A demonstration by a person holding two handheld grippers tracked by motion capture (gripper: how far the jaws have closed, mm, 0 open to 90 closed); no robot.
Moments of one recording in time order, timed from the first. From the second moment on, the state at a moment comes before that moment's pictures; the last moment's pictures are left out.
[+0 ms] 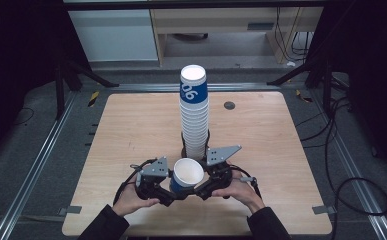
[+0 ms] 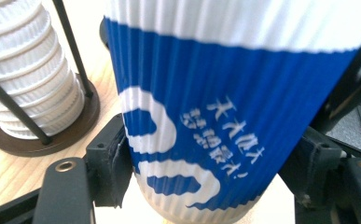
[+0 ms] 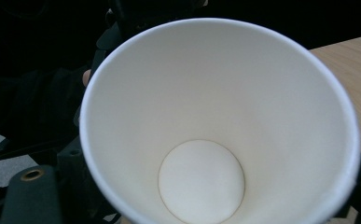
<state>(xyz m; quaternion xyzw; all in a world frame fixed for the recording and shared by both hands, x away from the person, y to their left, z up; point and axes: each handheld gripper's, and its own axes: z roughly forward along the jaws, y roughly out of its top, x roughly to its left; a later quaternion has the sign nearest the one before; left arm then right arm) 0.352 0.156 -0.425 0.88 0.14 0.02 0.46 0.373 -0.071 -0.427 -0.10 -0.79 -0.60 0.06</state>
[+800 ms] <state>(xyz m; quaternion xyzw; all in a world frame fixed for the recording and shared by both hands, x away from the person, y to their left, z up) 0.368 0.184 -0.429 0.87 0.20 0.04 0.46 0.382 -0.118 -0.412 -0.16 -0.78 -0.60 -0.03</state>
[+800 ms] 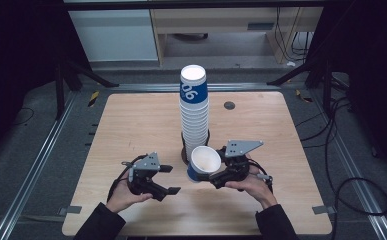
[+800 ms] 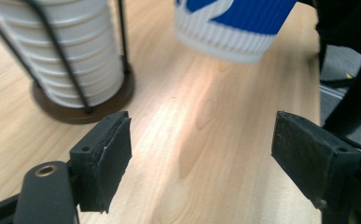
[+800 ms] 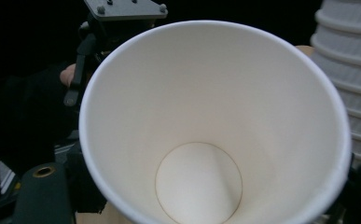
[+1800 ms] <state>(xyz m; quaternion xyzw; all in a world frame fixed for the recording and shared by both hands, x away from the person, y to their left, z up) 0.389 0.223 -0.431 0.83 0.31 0.11 0.45 0.412 -0.186 -0.406 -0.34 -0.75 -0.52 -0.21</state>
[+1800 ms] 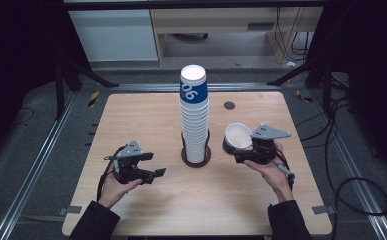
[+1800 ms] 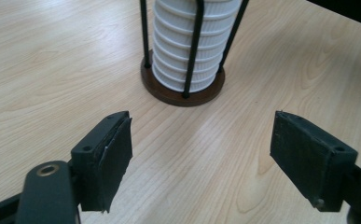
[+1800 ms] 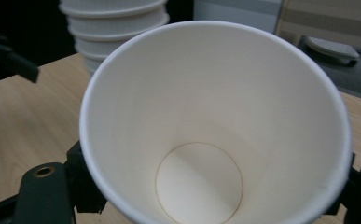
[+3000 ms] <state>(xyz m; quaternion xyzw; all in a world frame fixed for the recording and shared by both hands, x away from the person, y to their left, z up) 0.390 0.234 -0.426 0.82 0.33 0.13 0.45 0.487 -0.233 -0.460 -0.50 -0.72 -0.40 -0.25</state>
